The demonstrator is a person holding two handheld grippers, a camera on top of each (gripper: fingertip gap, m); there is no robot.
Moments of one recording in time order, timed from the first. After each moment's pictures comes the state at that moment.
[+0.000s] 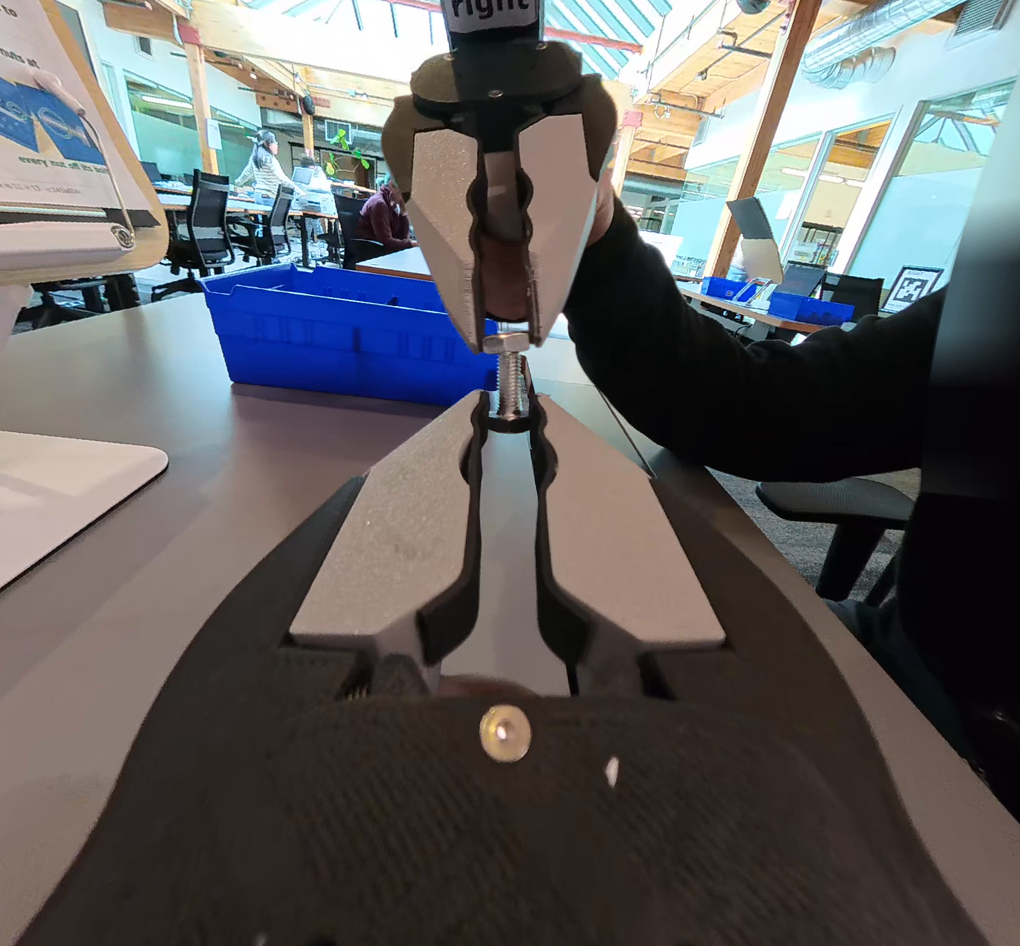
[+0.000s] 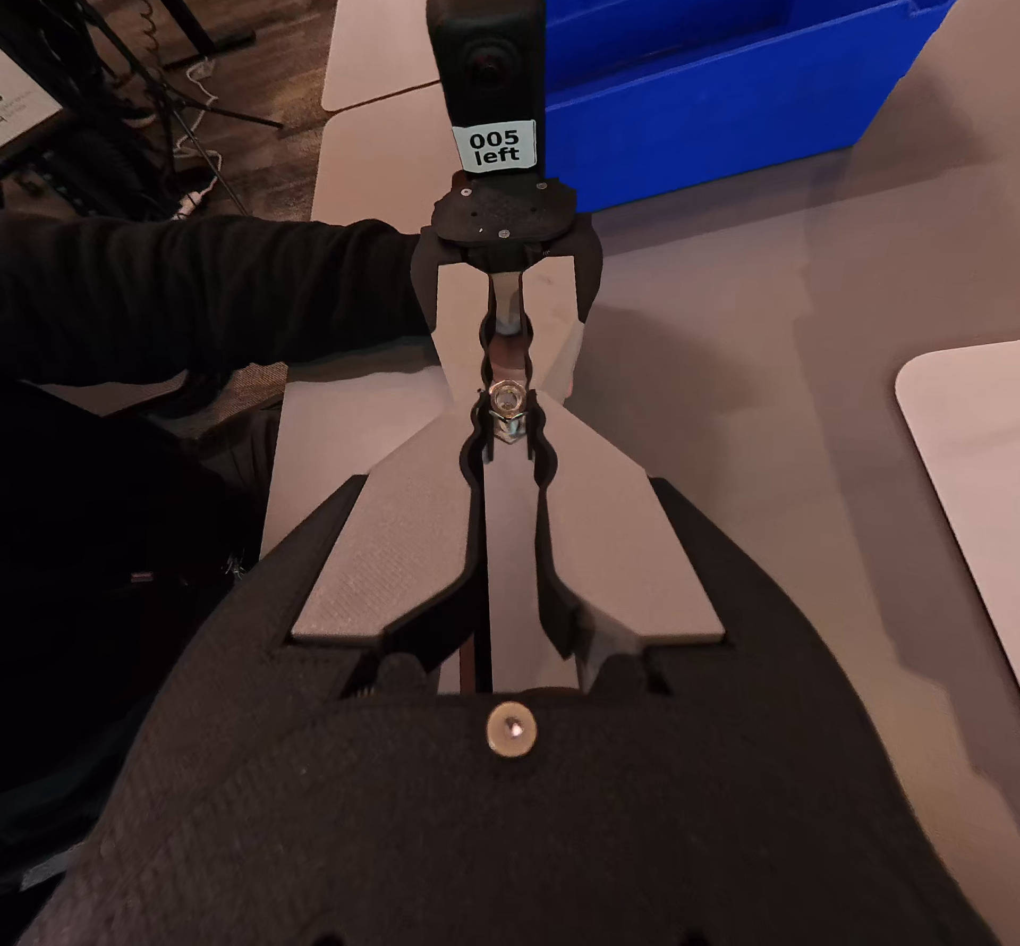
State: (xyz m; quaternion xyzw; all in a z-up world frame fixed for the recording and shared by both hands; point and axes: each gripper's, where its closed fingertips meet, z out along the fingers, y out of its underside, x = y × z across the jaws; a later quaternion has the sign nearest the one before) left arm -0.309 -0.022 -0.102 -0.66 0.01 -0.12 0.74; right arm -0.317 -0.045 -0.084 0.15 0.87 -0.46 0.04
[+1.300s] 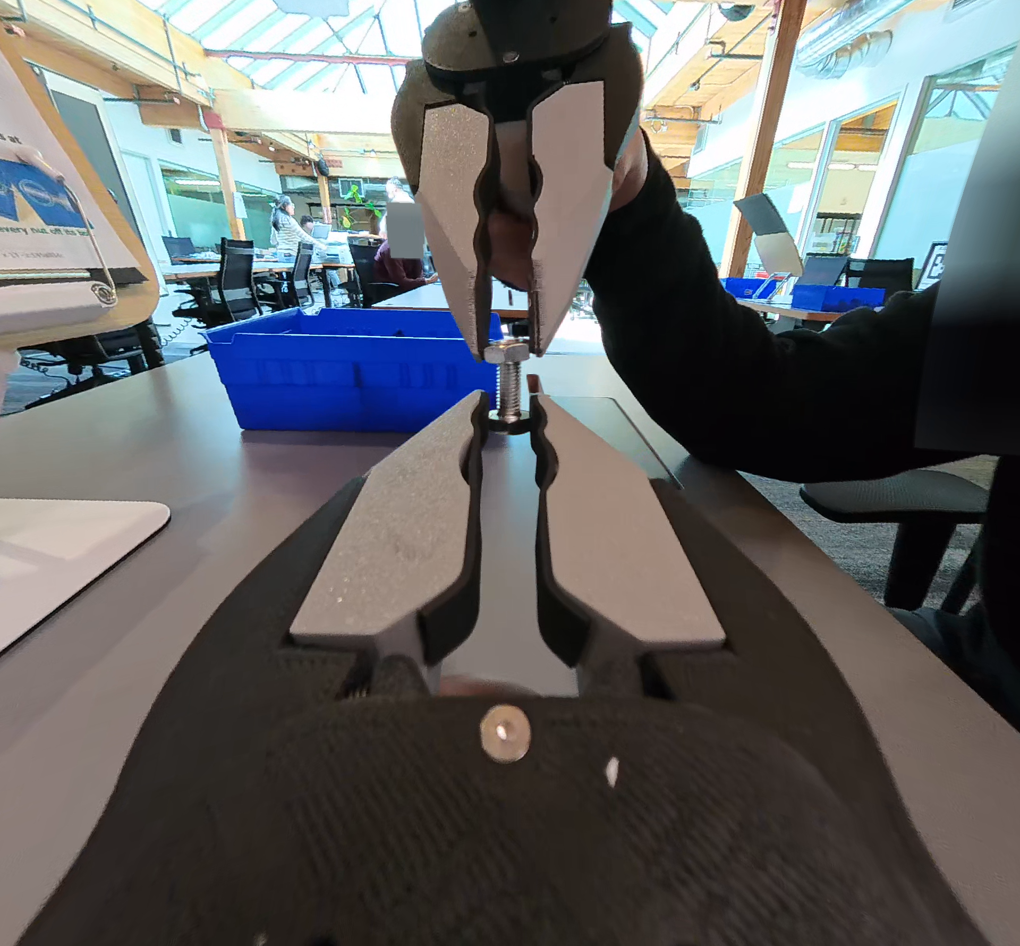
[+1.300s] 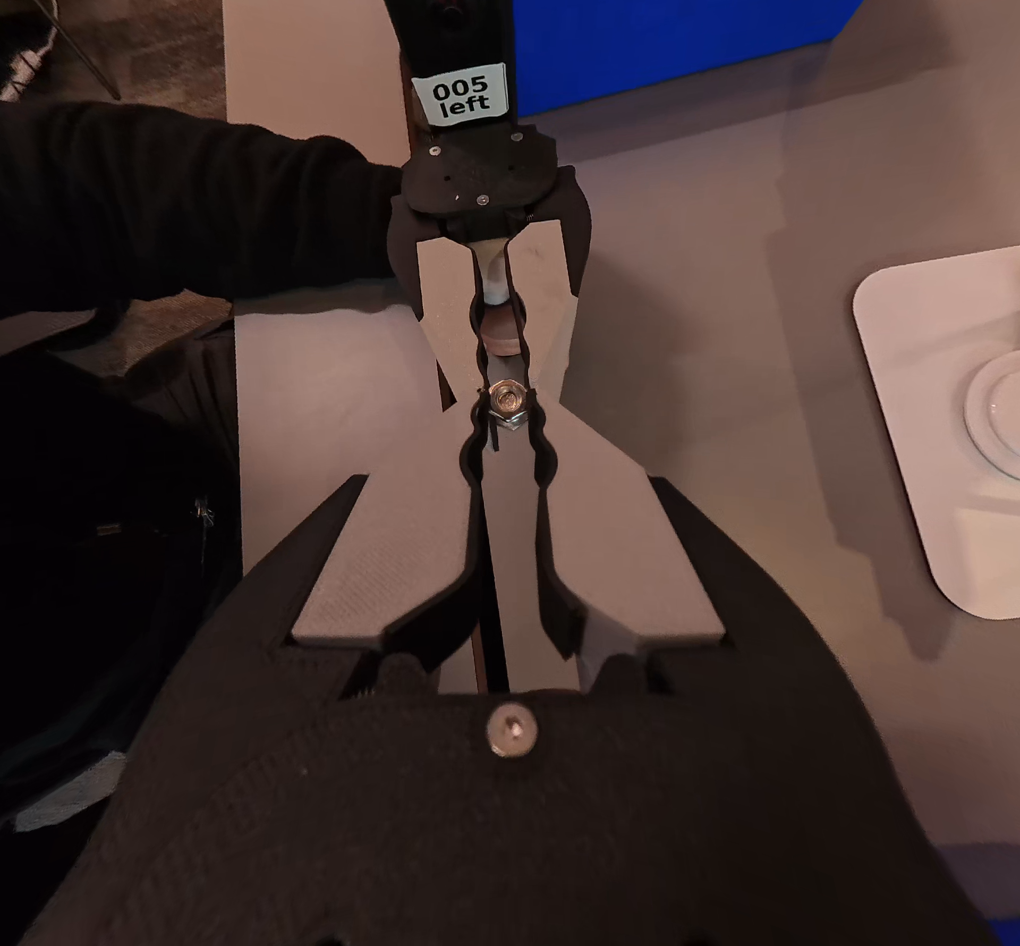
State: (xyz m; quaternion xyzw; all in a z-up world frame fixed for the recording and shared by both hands) left arm -0.296 -0.003 -0.103 -0.64 0.05 -0.08 0.77; right arm -0.302 -0.027 -0.090 0.16 0.92 -0.37 -0.01
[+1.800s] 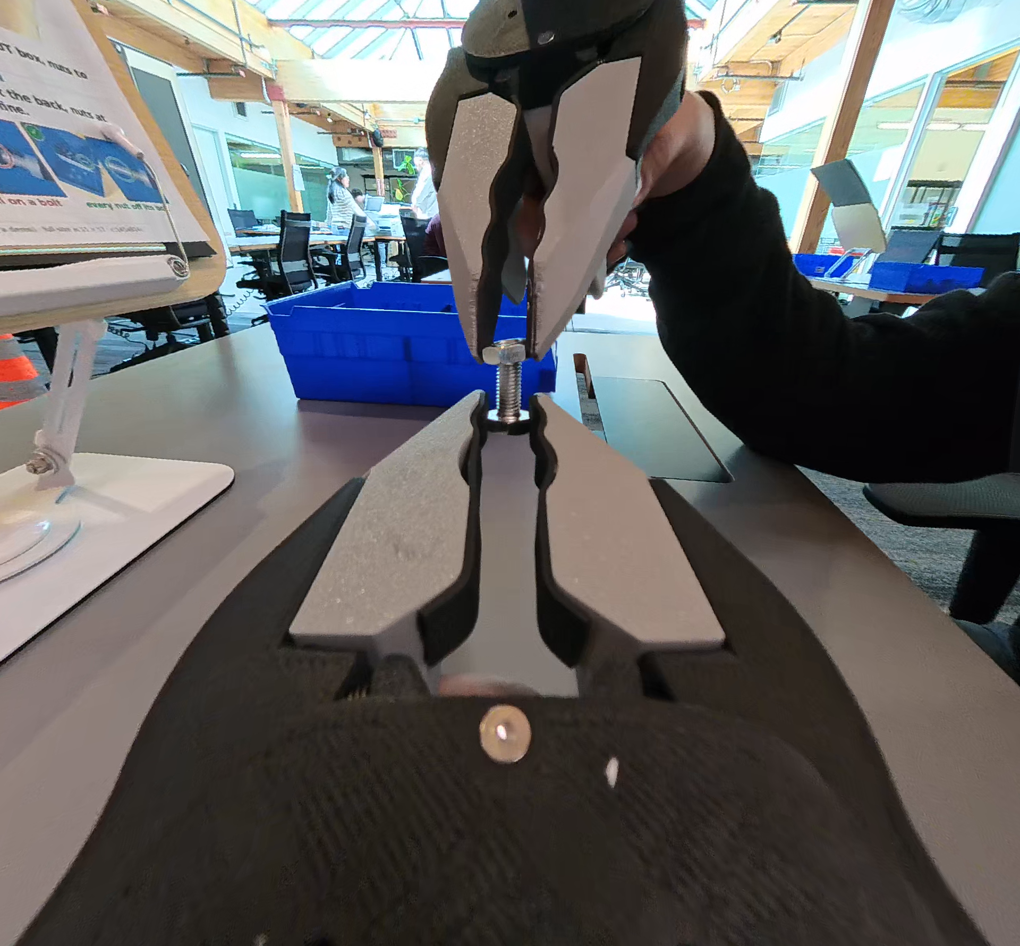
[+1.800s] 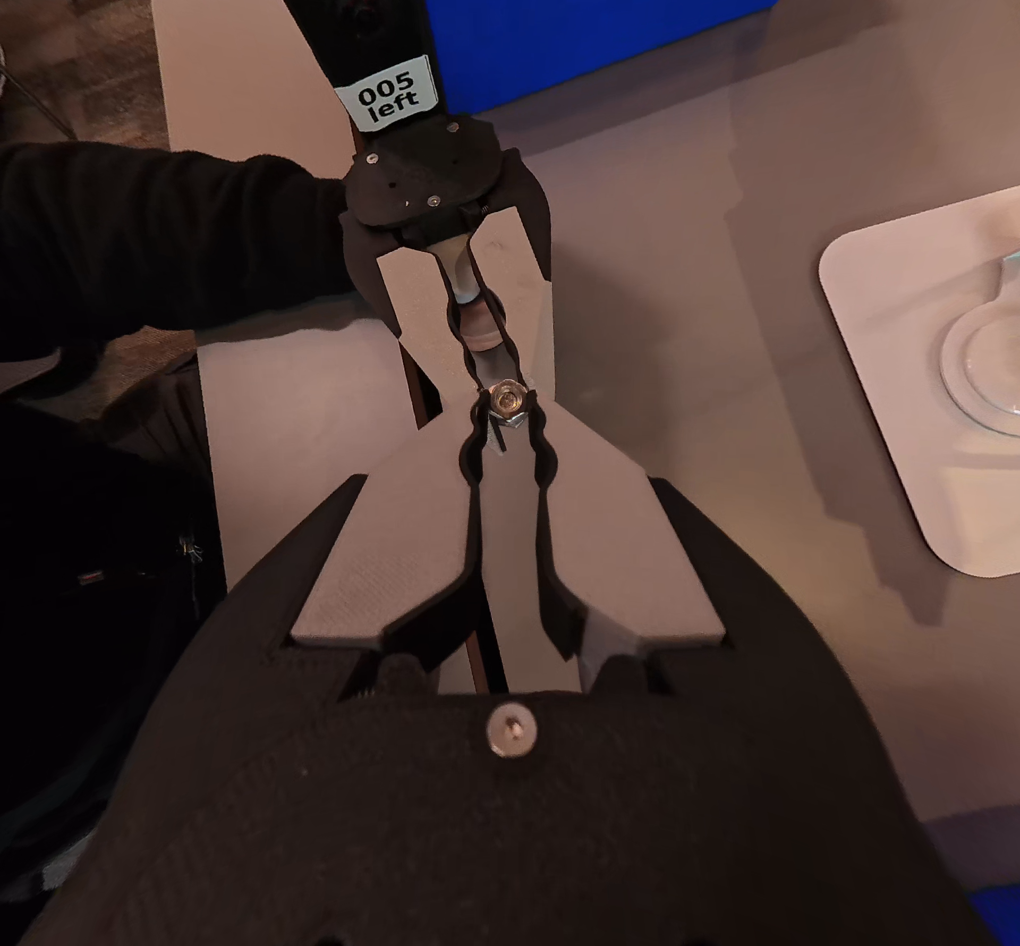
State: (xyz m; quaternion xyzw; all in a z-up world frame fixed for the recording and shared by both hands) left arm -0.314 -0.001 -0.110 -0.66 0.01 -0.04 0.75; right arm -0.319 -0.025 -0.097 0.21 0.91 -0.36 -0.02
